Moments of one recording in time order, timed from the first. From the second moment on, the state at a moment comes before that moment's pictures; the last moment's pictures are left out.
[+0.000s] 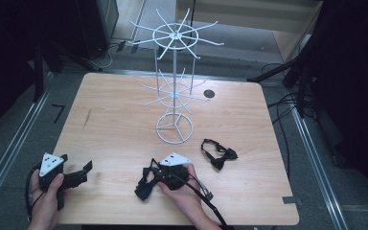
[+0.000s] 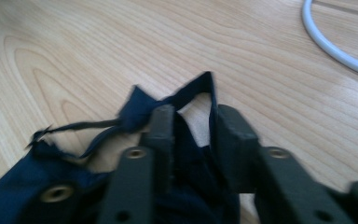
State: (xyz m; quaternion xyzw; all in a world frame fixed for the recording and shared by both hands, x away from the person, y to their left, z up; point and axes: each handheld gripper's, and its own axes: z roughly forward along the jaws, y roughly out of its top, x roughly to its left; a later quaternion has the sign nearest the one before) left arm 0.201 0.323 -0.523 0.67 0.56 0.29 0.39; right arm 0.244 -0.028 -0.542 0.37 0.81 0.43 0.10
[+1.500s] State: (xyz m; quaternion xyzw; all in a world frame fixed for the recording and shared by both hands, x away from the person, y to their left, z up) left arm 0.201 0.324 -0.523 0.67 0.56 0.28 0.40; right arm 0.237 -0.079 -0.480 0.35 0.75 0.52 0.20
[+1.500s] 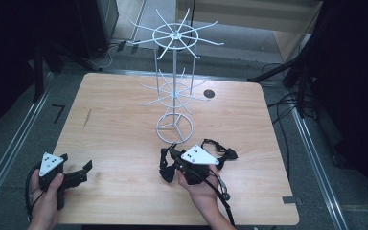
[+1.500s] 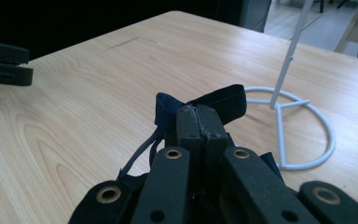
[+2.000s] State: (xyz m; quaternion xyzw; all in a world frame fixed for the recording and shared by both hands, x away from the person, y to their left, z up) left arm 0.201 0.324 -0.523 0.67 0.56 0.29 0.39; right arm 0.236 -0.091 -0.464 0.35 0.74 0.53 0.23
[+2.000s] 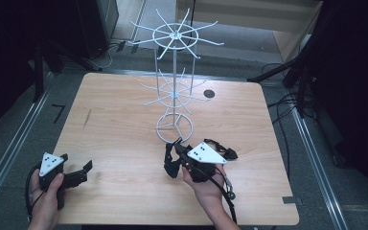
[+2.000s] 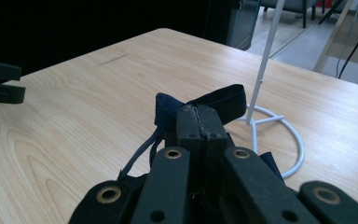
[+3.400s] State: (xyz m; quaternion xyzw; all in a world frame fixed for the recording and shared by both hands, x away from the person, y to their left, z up) left arm 0.201 0.324 -0.523 0.67 0.56 0.28 0.40; right arm 0.238 -0.117 -0.428 0.35 0.70 0.55 0.28
